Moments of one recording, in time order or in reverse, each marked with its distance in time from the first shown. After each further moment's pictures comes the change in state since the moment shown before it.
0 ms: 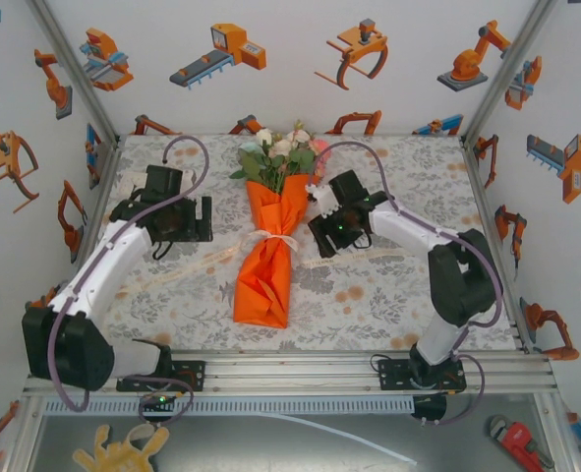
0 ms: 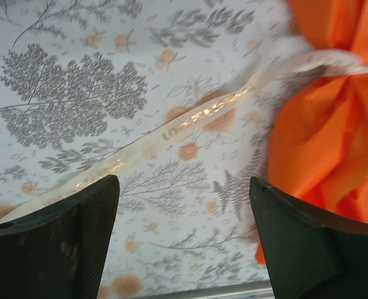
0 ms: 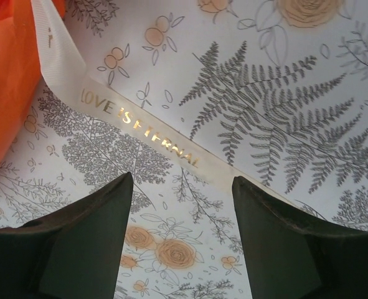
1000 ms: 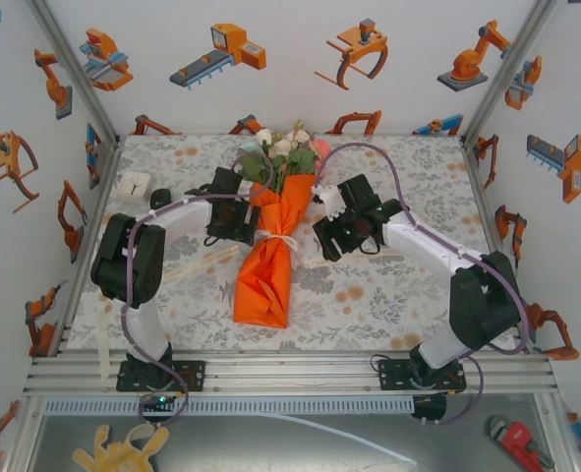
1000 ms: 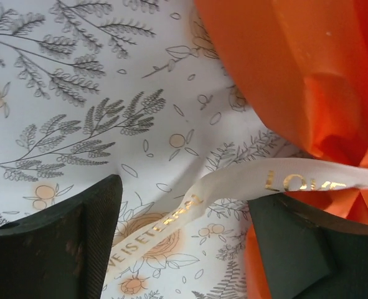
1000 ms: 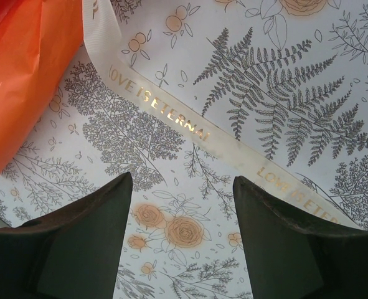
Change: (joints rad) left arm -0.176 0.521 0.089 0.333 0.041 0.028; right arm 0.007 -0.177 -0.097 0.017 0.008 0.005
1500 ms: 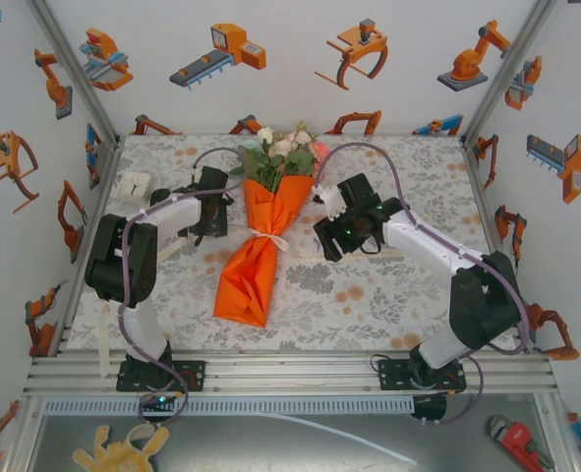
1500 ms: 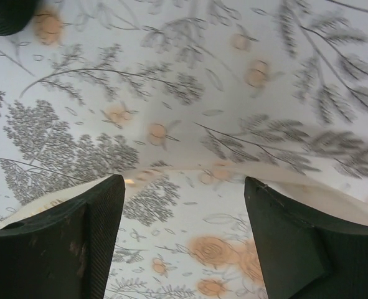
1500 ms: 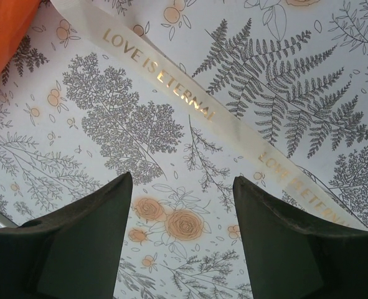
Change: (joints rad) left arm 0.101 -0.015 -0.014 -0.057 -0.433 -0.204; right arm 0.000 0.000 0.018 -0.040 0.012 0.000
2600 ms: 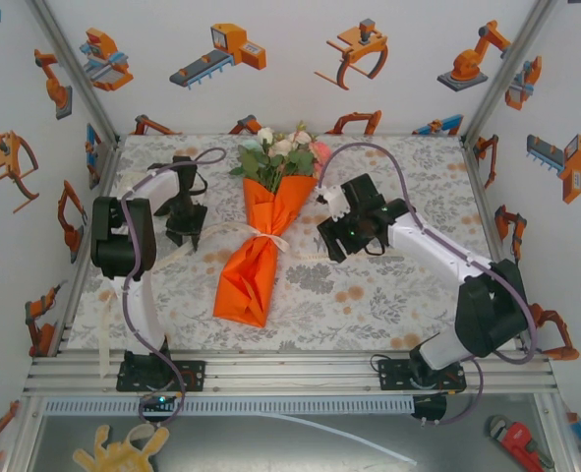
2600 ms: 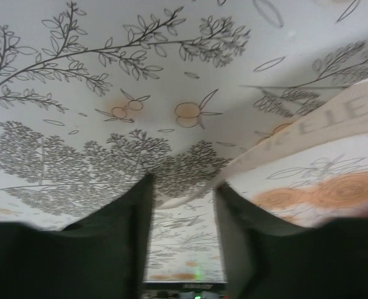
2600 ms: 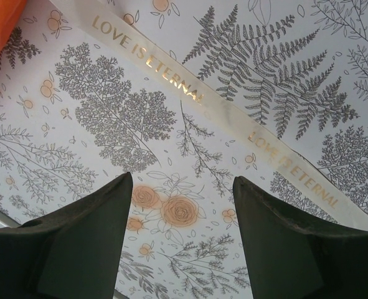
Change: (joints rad) left arm 0.205 0.228 0.310 -0.463 0.365 0.362; right arm 0.000 -0.057 -0.011 -0.032 0.038 0.003
